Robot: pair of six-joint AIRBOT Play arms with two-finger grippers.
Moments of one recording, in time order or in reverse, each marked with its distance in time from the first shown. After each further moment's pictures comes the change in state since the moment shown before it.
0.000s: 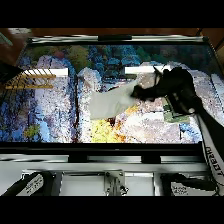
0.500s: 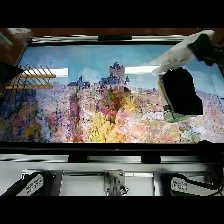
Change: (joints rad) left arm -0.001 0.000 0.000 0.000 -0.002 0.000; right arm -0.414 0.031 0.349 0.007 0.096 0.024
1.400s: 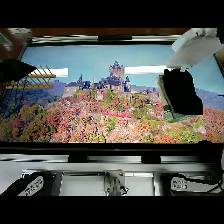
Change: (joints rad) left arm -0.159 0.000 0.000 0.000 0.056 0.000; right arm 0.048 -0.077 0.023 -0.002 0.598 0.014
